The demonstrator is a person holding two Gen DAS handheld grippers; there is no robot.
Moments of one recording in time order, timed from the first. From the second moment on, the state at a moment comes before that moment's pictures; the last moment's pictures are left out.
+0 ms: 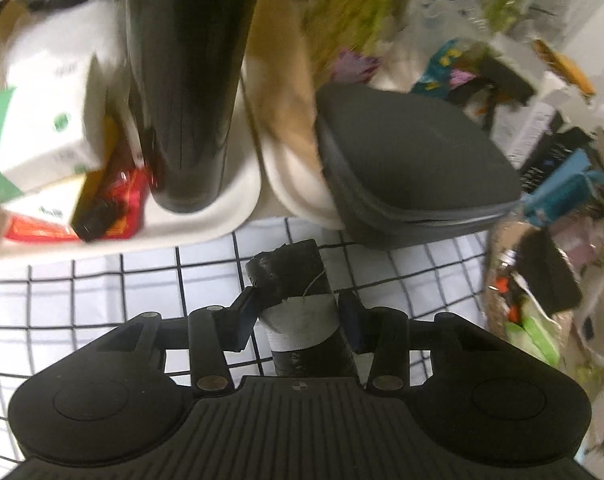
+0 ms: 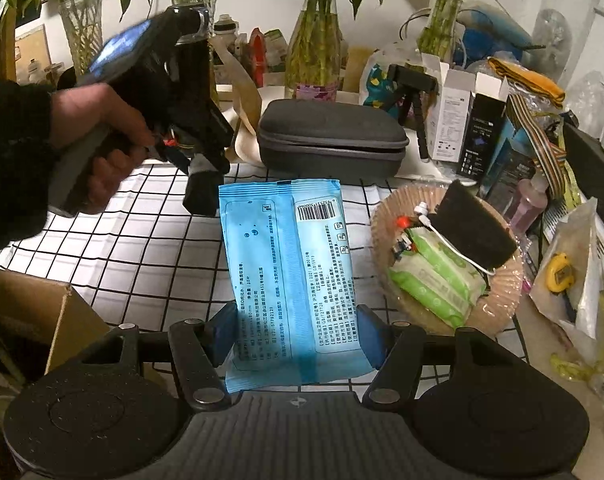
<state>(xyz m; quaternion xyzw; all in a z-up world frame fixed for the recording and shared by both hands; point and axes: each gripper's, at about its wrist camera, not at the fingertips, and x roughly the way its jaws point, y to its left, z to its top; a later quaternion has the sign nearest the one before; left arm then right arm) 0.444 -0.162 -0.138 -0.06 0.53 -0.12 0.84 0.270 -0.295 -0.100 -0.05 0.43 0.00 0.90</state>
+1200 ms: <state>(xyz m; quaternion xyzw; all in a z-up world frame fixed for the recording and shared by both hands) 0.269 -0.027 0.032 -0.04 0.43 -0.18 0.89 0.215 -0.271 -0.034 -0.01 0.36 0.07 0.93</state>
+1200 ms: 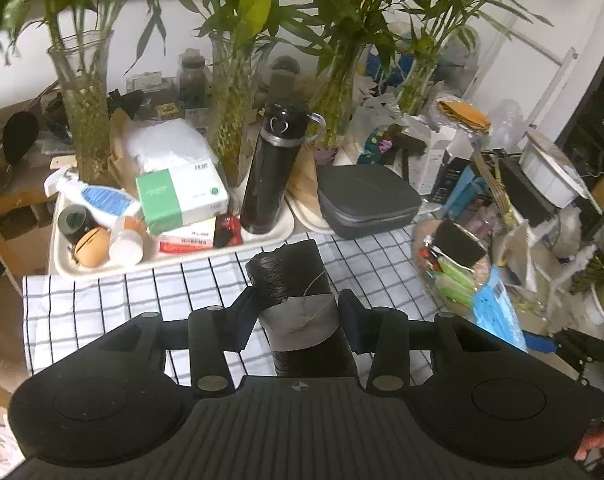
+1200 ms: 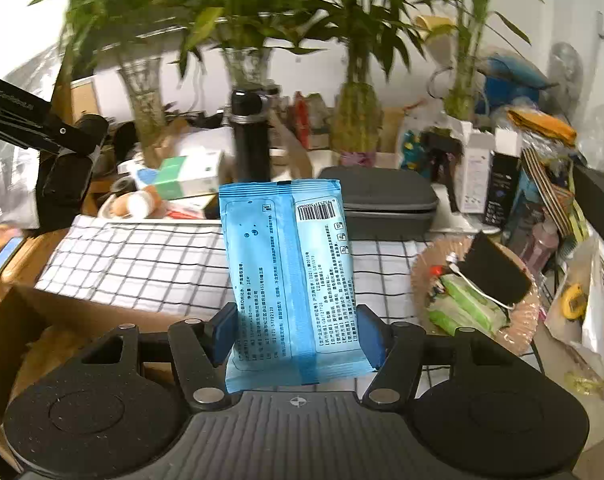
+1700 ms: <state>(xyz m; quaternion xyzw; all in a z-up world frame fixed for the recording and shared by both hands) 0.186 0.001 0.027 -0.05 0.44 -0.20 0.87 0.169 -0.238 -0.001 -0.02 0.35 0.12 0.93</state>
